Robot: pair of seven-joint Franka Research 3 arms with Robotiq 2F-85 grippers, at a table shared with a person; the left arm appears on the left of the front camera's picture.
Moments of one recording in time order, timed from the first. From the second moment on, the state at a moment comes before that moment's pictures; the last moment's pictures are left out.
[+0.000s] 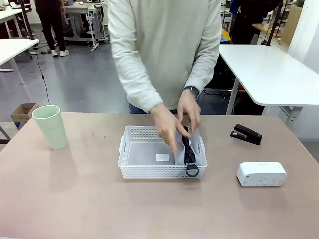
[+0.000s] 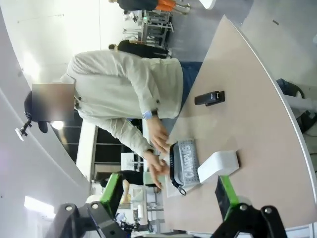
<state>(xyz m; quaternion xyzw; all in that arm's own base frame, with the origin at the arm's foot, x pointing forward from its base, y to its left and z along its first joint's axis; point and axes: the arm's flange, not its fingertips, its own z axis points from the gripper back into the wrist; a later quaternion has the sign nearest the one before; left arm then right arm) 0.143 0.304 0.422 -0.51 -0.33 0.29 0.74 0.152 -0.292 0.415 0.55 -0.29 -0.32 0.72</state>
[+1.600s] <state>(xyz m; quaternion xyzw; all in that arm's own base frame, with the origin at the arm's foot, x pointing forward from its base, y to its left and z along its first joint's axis) 0.142 0.301 0.421 -0.50 -0.33 0.29 0.74 0.306 0.081 0.479 0.12 -0.06 0.03 0.99</state>
